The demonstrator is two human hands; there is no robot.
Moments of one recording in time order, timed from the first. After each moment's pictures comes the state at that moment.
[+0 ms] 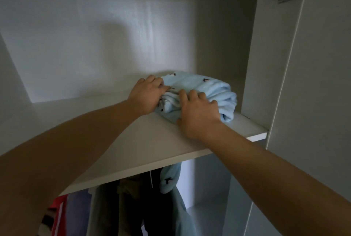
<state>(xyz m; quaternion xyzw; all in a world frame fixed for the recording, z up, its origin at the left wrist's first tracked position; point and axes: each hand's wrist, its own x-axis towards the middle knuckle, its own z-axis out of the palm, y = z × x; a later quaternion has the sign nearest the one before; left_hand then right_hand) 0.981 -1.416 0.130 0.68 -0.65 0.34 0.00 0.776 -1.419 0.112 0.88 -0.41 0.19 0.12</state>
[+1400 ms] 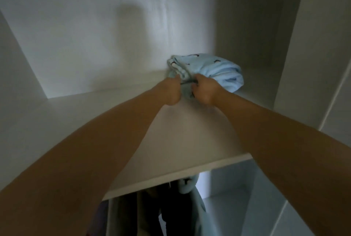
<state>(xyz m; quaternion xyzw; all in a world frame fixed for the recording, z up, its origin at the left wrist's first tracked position) 0.991 -1.465 0.131 0.78 -0.62 0.10 0.06 0.854 -1.524 0.128 0.88 -0.40 0.22 -0.14</state>
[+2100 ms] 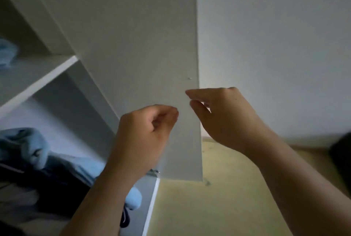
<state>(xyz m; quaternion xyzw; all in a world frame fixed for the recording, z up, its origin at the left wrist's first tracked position) 0.639 -1.104 0.029 0.38 -0.82 -0.29 0.33 0.467 -1.040 0.034 0.59 -0.73 0.33 -0.05</state>
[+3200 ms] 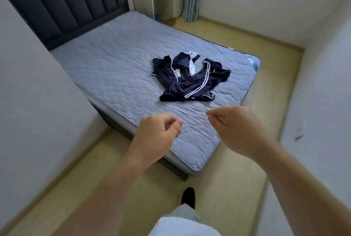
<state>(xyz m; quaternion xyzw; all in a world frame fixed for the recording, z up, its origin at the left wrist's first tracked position) -0.124 -0.428 -0.148 -0.13 -0.88 -0.45 -0.04 -0.092 -0.215 -0.103 -0.01 -0.97 0.23 0.02</state>
